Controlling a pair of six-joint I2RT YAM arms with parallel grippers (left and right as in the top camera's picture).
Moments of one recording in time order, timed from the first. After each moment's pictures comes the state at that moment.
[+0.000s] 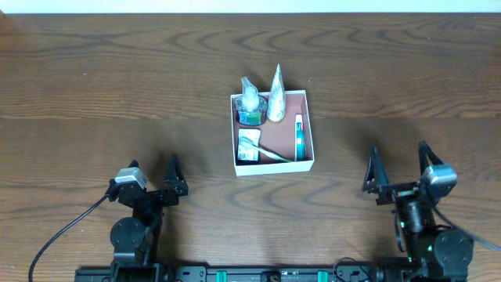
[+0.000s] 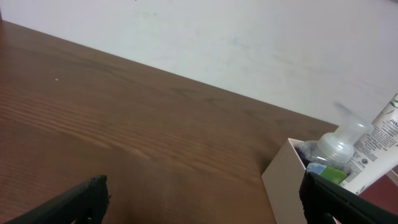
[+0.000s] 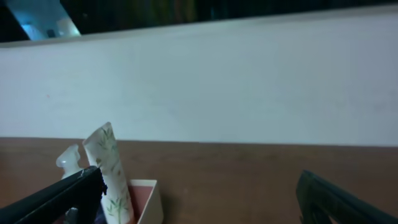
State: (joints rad) left arm -0.03 0.01 0.02 -0.12 -0.02 -0.34; right arm 0.00 0.08 0.24 -0.03 -0.17 0.15
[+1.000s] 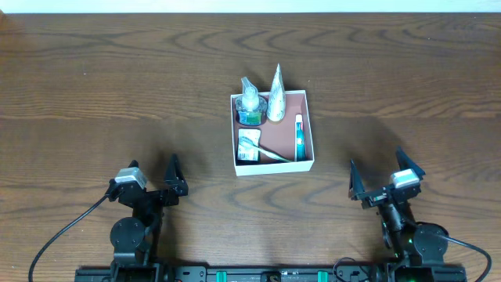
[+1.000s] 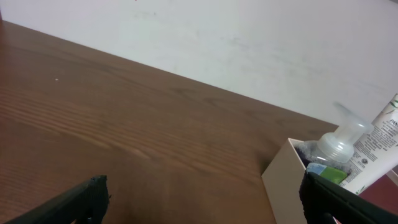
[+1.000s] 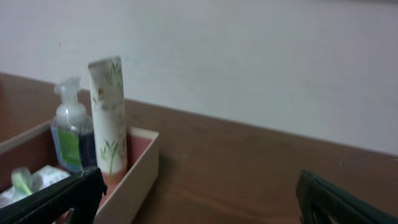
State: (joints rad) left arm -0.03 0.01 0.02 -0.12 -0.02 -0.34; right arm 0.00 0.01 0.01 0.04 -0.27 -0.04
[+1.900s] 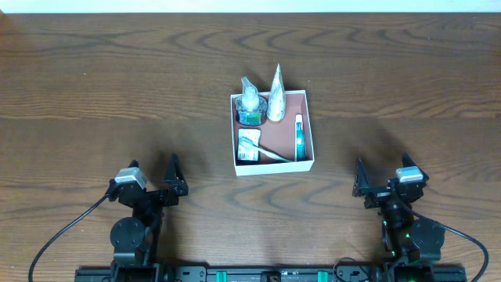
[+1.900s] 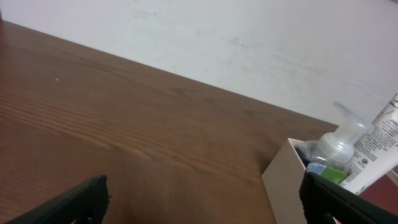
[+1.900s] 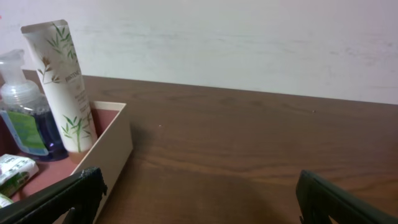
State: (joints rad) left arm -0.03 0.01 0.02 -0.12 -0.02 -0.34; right arm 0.00 0.01 0.01 -0.06 -0.13 0.00
